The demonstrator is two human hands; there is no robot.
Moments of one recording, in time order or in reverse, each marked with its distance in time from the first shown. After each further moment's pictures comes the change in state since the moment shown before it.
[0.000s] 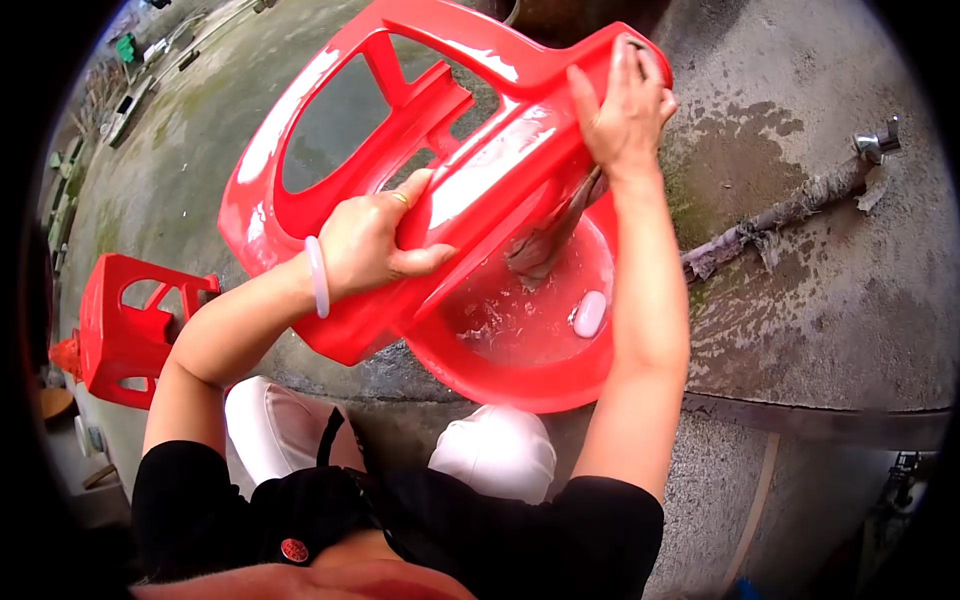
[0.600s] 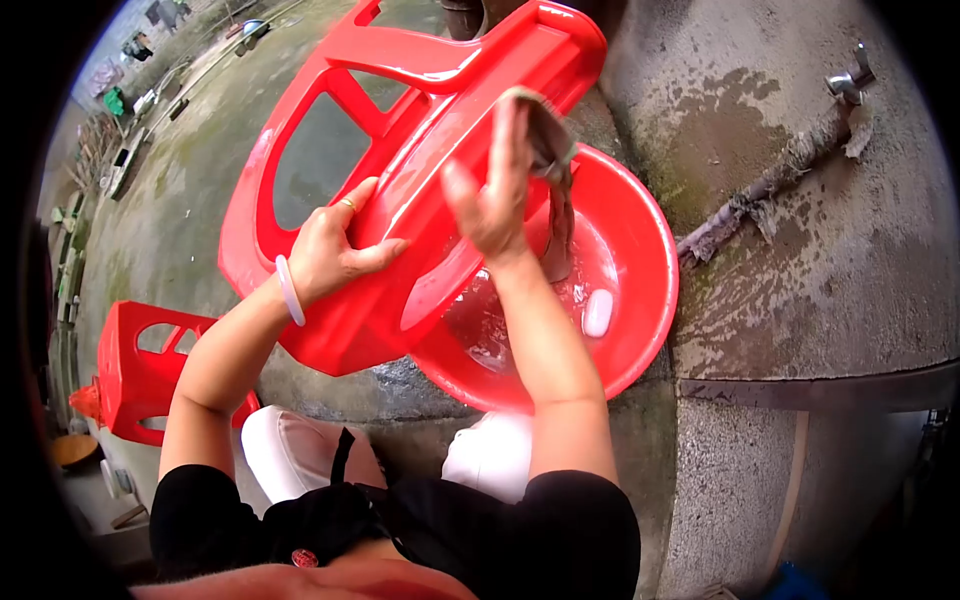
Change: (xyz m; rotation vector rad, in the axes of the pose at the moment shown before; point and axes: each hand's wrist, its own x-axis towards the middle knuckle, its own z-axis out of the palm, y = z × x) left_hand -0.002 -0.018 -0.006 -0.117 0.031 -0.121; right_hand -0.069 -0.116 -0.005 0.995 0.142 0.292
